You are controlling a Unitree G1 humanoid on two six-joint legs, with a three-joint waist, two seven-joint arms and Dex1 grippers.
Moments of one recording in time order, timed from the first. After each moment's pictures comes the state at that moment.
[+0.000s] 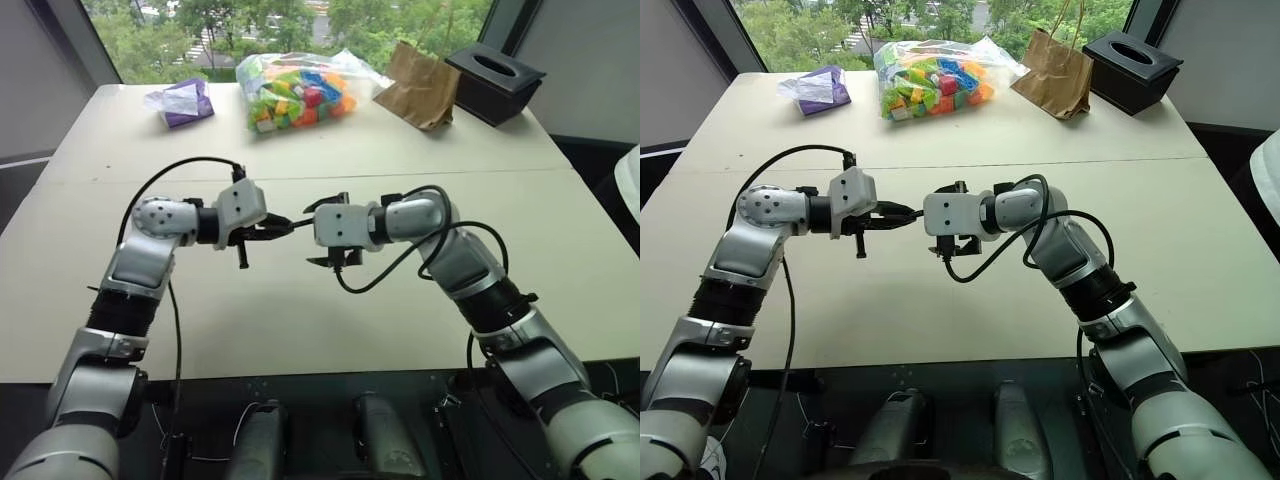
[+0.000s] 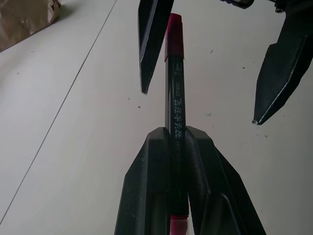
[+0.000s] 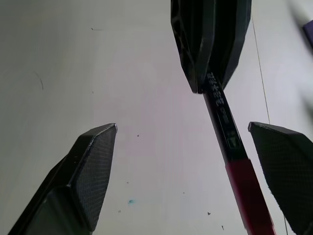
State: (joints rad) left arm -0.64 0.61 -0.12 0.18 -0.11 0.14 -1.15; right arm -0.83 -0.46 0.41 0.05 -0.23 0.21 1.06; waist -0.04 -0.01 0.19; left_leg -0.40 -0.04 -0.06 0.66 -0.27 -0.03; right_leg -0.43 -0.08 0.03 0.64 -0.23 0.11
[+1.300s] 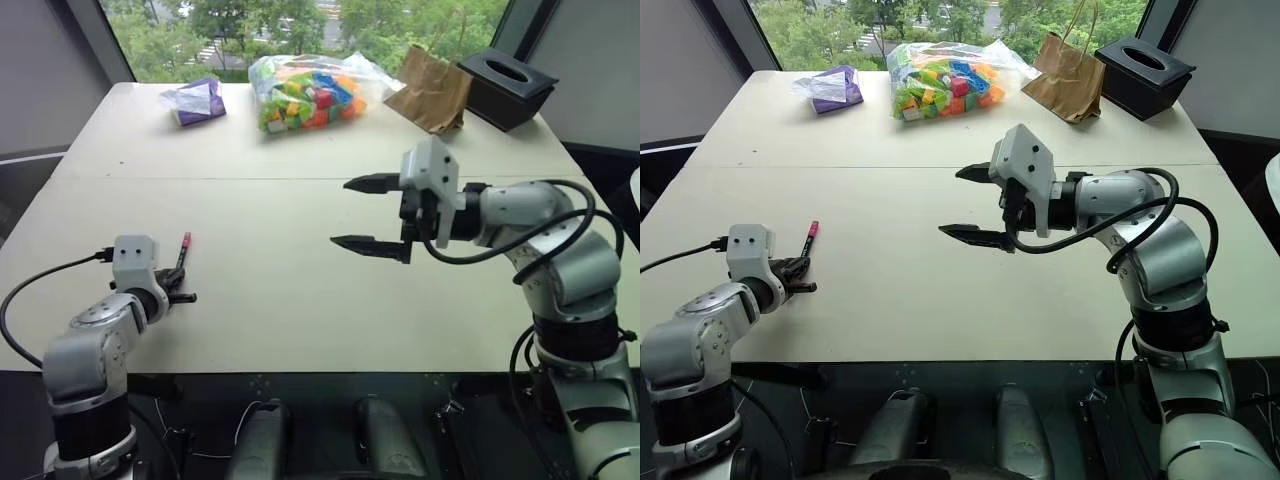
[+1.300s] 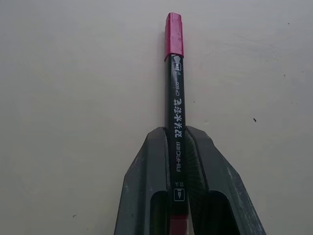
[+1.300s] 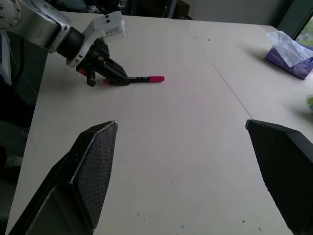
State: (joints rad) left arm -0.19 0.37 0.40 -0.40 -0.24 1.16 -0.28; right arm -0.70 -0.61 0.05 -0.41 0.38 0.77 1.01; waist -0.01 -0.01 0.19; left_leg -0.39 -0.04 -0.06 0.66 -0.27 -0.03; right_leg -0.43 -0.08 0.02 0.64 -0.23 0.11
